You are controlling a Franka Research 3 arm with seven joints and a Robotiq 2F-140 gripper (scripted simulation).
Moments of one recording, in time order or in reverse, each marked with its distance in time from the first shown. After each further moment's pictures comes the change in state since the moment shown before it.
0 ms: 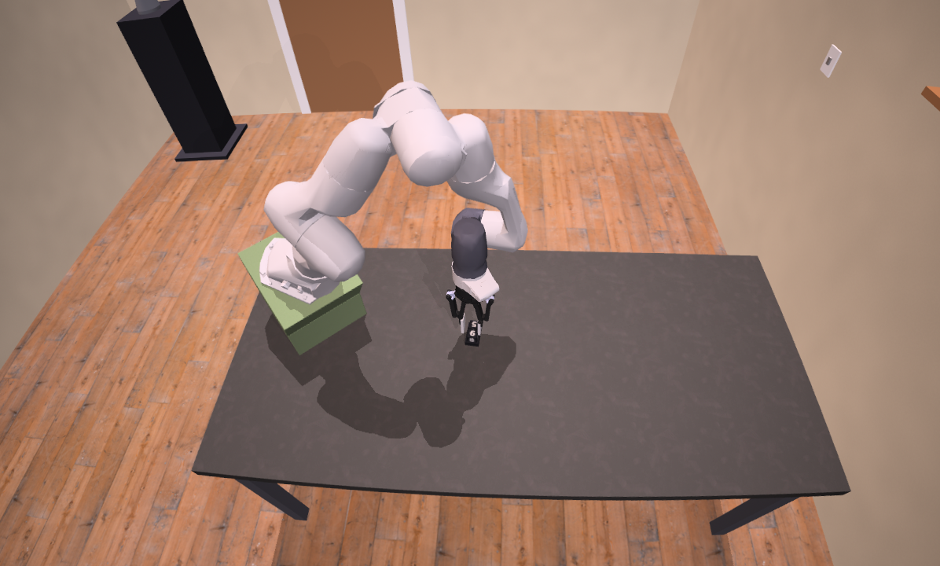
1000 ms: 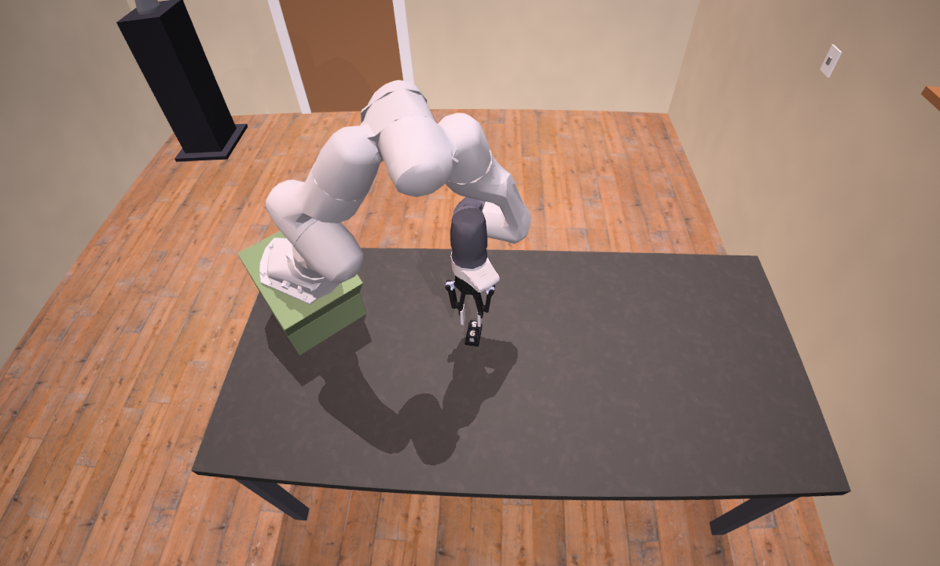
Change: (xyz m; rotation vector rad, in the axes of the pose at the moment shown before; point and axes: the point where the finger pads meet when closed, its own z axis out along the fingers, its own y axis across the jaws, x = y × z) arm -0.003 0.000 -0.039 0.000 -0.013 0.009
